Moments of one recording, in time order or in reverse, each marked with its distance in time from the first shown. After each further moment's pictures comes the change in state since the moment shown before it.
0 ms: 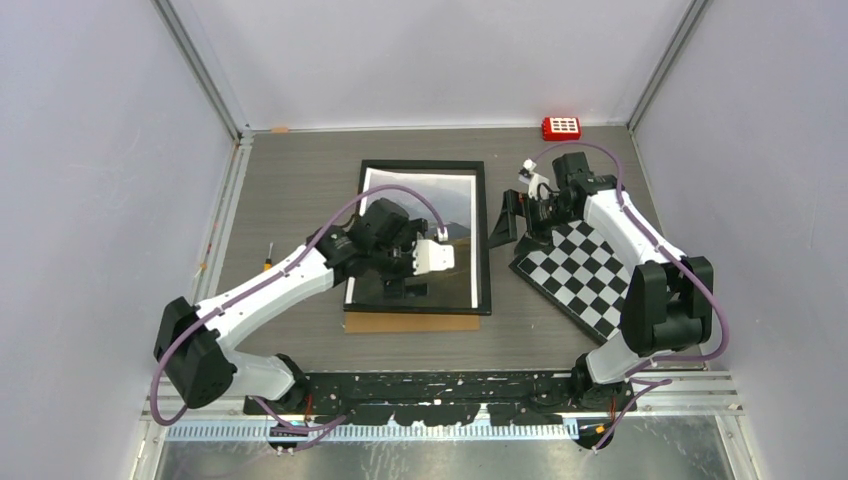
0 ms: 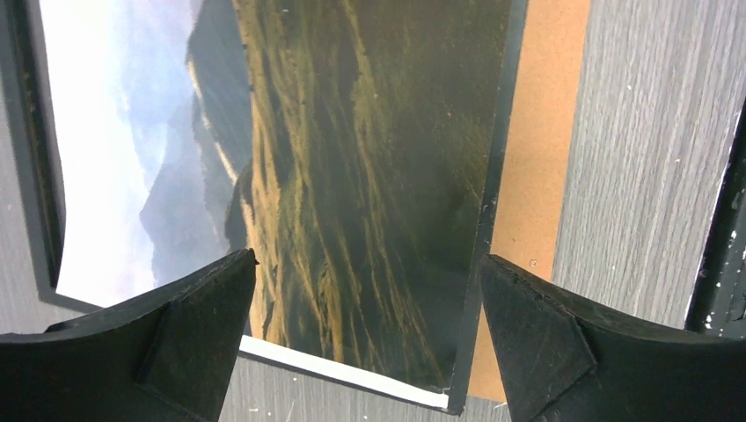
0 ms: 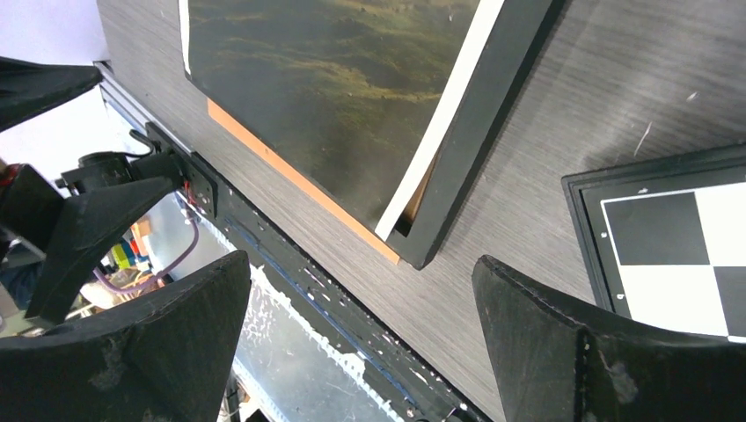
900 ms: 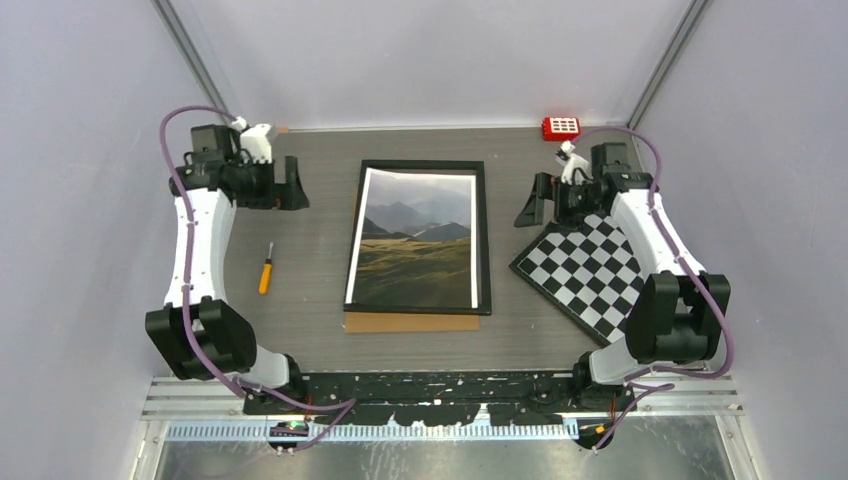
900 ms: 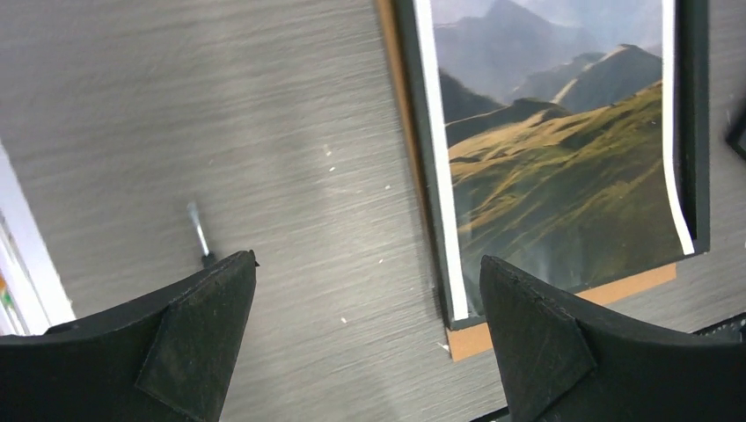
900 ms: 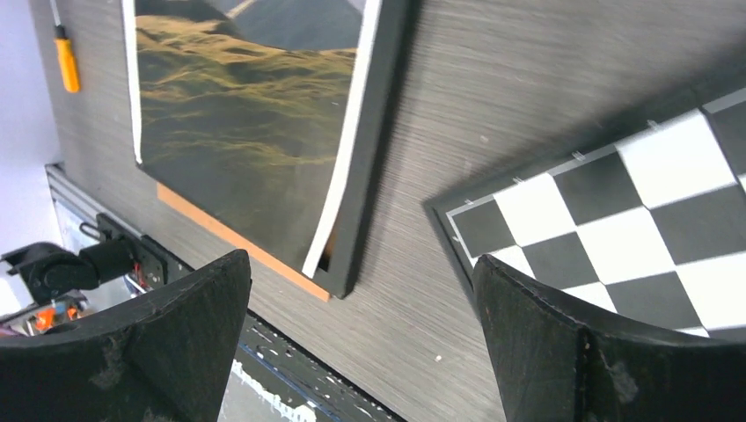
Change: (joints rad) left arm 0.933 0.119 0.430 -0.322 0.216 -0.585; right arm -0.134 -0.037 0.089 0.028 0.101 -0.054
